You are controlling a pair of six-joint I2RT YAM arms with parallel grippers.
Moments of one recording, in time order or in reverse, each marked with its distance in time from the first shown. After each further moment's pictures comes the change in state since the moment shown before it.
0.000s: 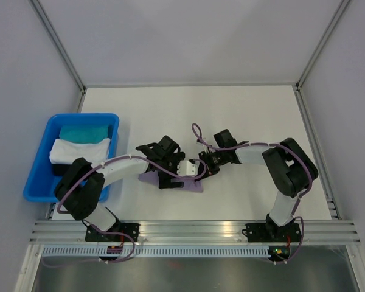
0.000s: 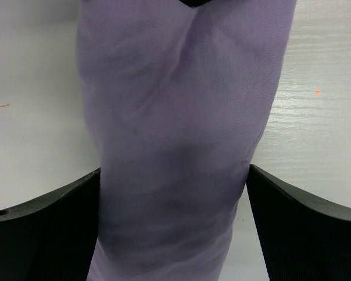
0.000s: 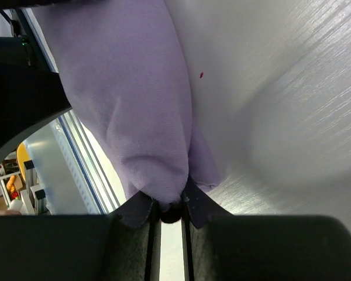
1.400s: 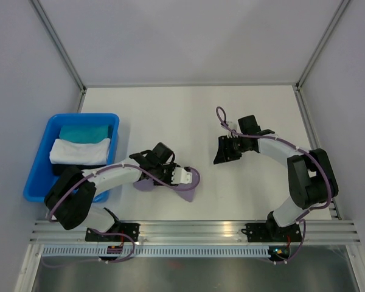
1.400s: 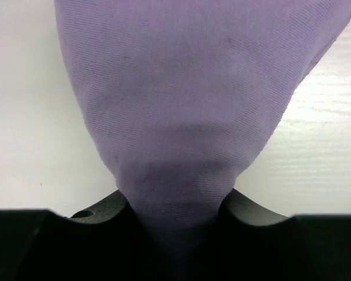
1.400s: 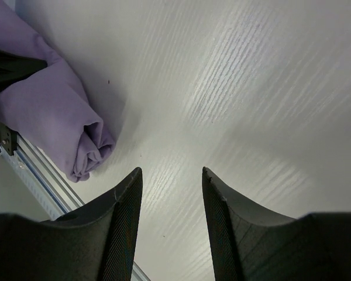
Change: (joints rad) left arm -0.011 -0.093 -0.148 0.098 -0.047 0.069; right arm -0.230 -0.179 0.077 -0.286 0.191 -0.126
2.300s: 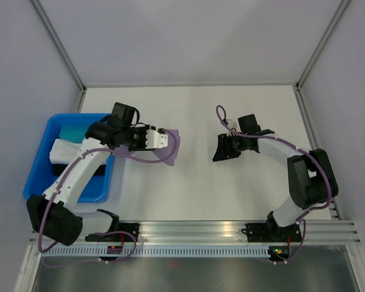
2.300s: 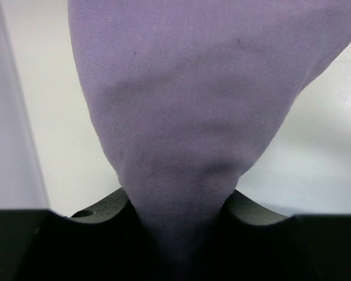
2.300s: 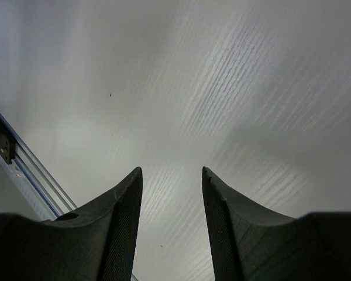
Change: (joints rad) left arm 0.347 -0.170 0.436 -0.457 0.132 0.294; right arm -0.007 -0.003 0.001 0.039 0.016 0.008
